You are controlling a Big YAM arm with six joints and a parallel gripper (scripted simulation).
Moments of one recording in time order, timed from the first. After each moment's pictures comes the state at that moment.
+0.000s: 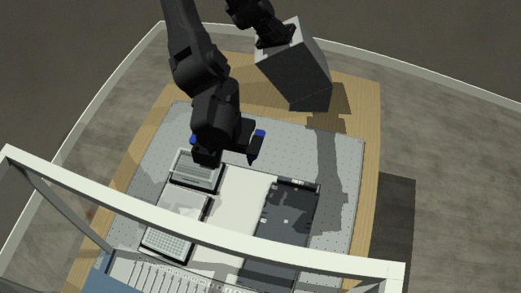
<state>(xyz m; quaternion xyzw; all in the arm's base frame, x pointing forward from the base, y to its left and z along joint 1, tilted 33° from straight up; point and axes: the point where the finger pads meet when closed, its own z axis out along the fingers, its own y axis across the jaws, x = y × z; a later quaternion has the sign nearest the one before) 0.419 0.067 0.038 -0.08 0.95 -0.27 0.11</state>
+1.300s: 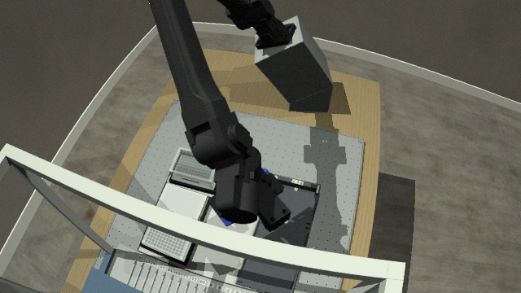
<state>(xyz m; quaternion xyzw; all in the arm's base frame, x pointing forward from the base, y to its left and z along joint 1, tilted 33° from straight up) 0.506 0.098 -0.042 -0.48 0.83 -0.29 -0.03</state>
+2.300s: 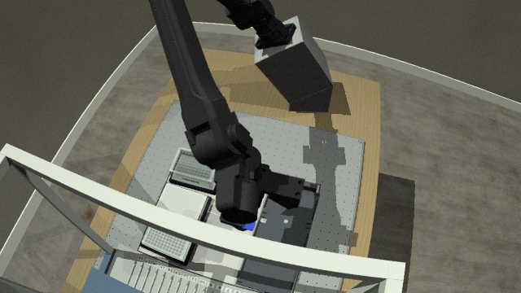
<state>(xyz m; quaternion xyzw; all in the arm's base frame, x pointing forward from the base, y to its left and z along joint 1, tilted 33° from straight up) 0.506 0.098 -0.042 -0.73 0.62 -0.26 -0.12</state>
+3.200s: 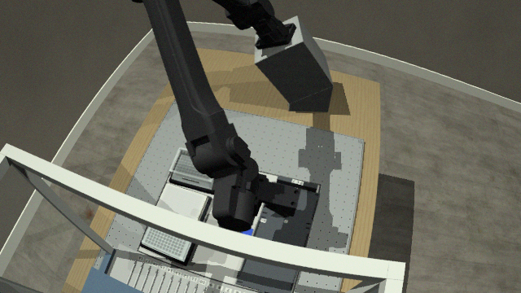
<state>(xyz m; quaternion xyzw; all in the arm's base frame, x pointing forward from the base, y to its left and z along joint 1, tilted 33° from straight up) 0.518 0.082 -0.064 -0.73 0.62 -0.27 -0.12</state>
